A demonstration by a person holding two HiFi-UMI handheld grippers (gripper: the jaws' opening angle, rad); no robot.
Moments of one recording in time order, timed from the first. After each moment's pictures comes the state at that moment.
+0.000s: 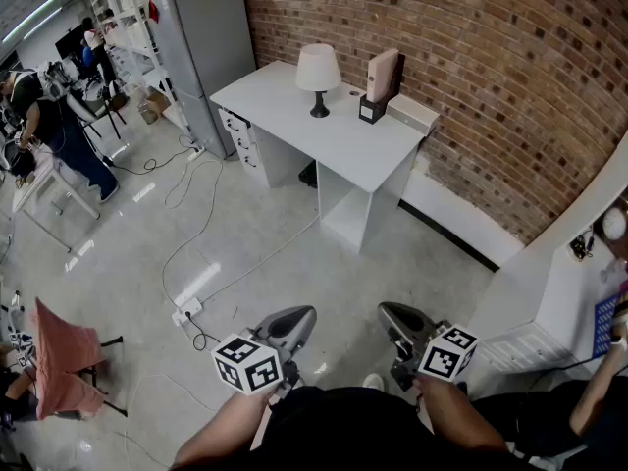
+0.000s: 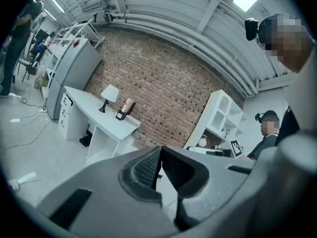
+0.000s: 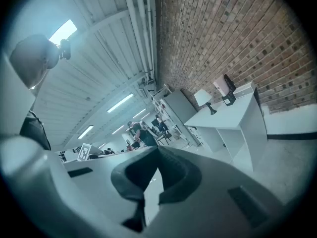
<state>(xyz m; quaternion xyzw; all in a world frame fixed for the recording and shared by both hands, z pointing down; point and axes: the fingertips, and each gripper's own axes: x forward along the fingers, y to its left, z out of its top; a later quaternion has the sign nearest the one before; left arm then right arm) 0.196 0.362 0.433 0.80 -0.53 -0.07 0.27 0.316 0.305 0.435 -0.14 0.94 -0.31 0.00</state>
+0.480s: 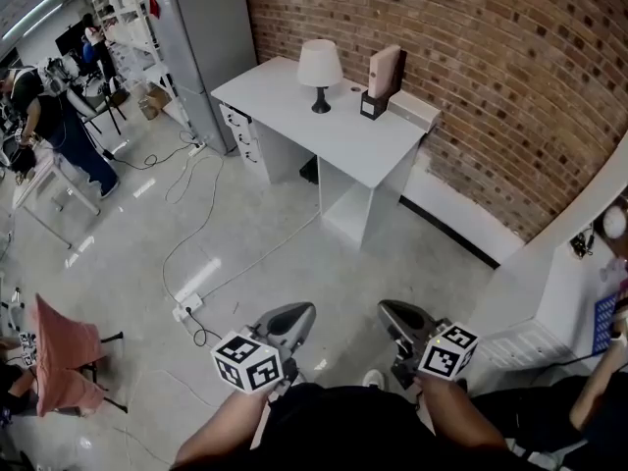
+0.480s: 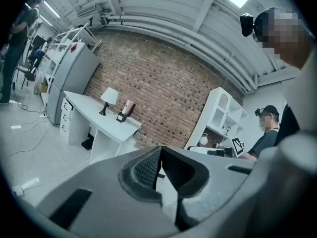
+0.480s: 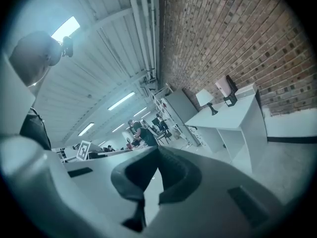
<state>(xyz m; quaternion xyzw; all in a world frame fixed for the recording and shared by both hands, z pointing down) 0.194 0.367 0.427 0.80 -0.54 -0.06 0.25 0.315 0.311 0.433 -0.14 0.94 -0.30 0.00</state>
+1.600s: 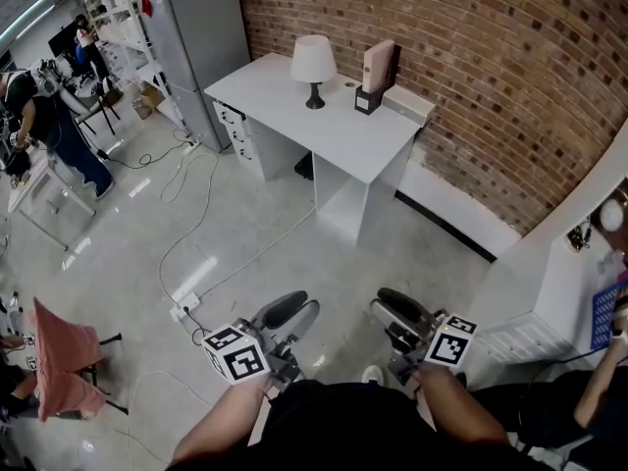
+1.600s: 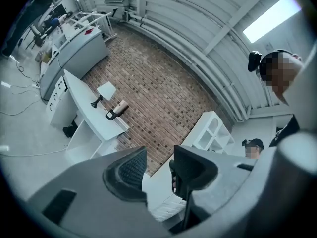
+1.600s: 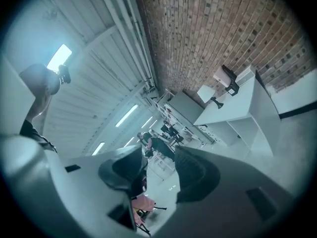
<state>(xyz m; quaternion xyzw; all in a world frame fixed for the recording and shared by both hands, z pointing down) 0.190 0.361 0.407 0.80 -0.47 -0.19 0.31 0.310 0.306 0.417 -0.09 0.91 -0.39 0.07</state>
